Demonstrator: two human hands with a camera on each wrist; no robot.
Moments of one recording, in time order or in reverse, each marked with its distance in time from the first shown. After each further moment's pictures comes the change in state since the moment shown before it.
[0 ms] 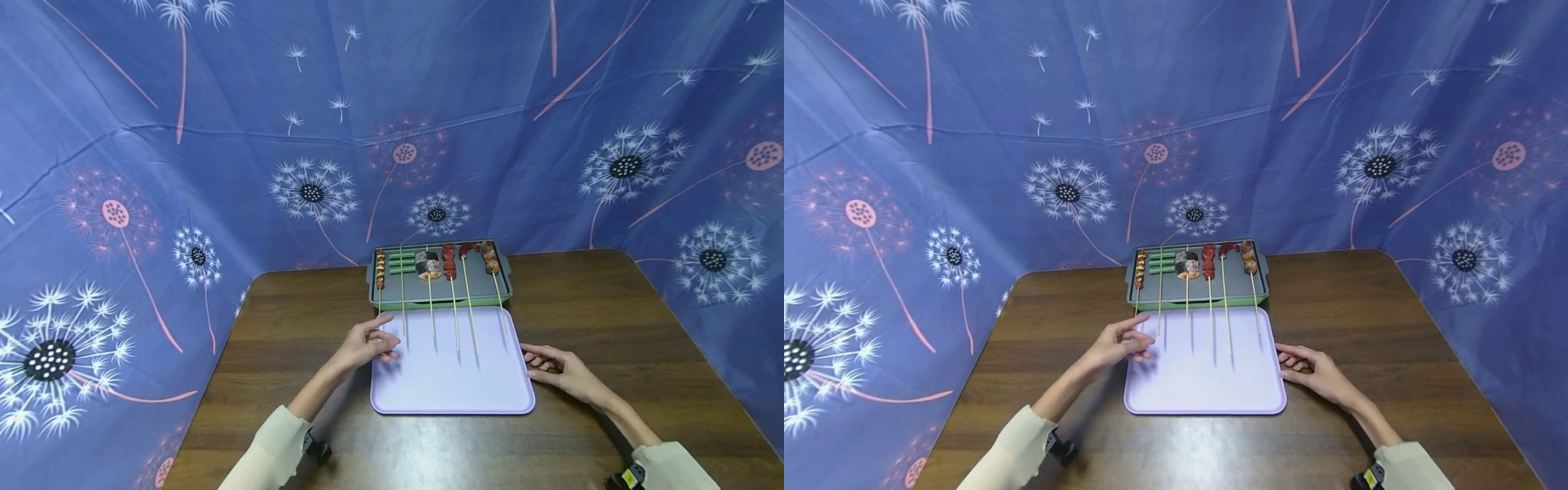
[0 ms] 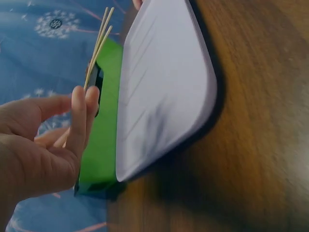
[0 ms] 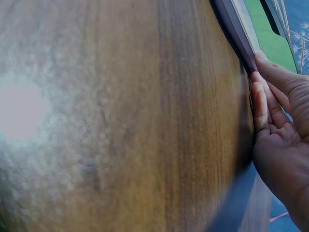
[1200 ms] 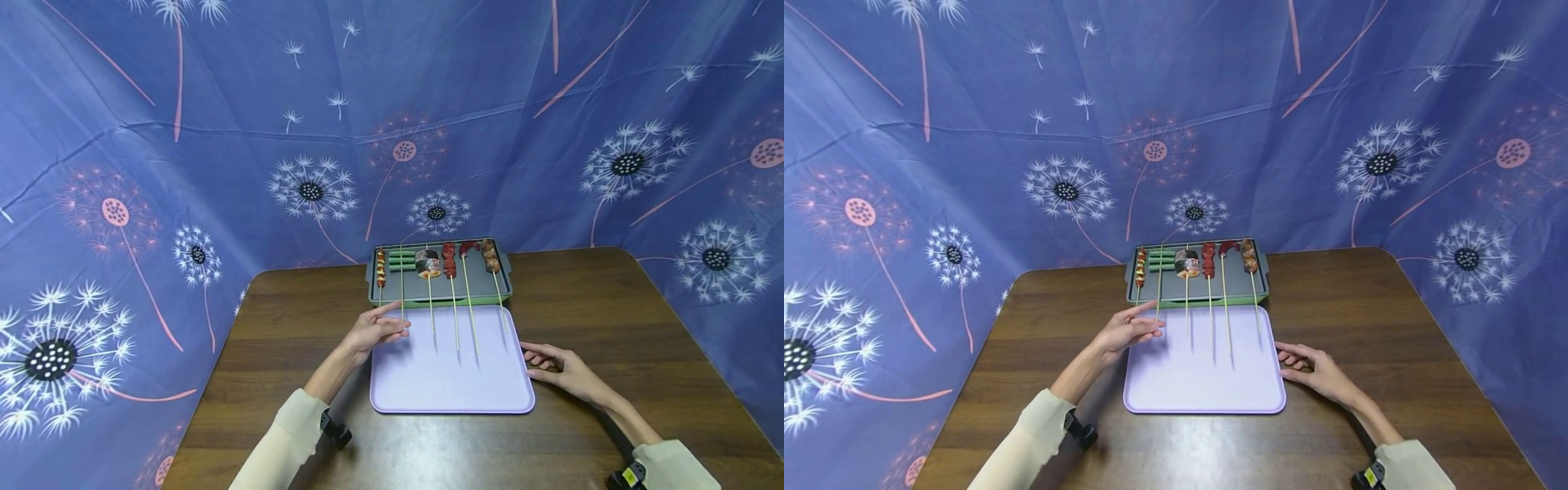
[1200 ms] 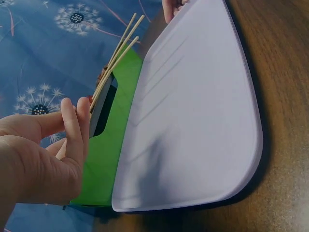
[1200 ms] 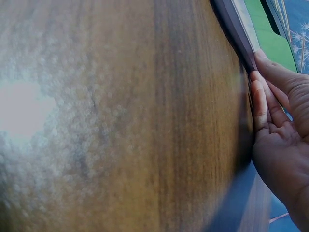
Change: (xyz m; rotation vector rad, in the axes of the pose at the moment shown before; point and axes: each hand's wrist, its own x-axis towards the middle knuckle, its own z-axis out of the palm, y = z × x) left_hand 0.030 0.014 0.012 -0.287 0.101 -0.153; right_hand 0.000 -0.002 -0.003 -0.003 -0.010 0.009
